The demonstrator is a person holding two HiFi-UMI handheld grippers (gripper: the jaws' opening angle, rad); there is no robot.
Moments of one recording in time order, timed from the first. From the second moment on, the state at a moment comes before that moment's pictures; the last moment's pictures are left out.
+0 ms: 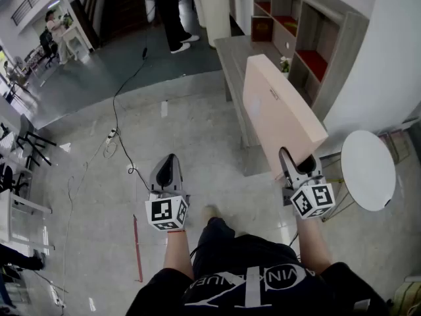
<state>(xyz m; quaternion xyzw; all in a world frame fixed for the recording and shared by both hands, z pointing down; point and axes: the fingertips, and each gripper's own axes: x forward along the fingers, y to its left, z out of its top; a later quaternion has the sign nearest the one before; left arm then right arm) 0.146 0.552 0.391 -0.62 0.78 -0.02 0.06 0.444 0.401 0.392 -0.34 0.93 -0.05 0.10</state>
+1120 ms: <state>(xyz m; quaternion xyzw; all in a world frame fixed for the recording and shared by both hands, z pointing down) 0.049 0.447 0.416 -0.63 0.78 0.02 -0.01 0.369 0.303 0.401 -0.37 0.92 -0.07 0.09</state>
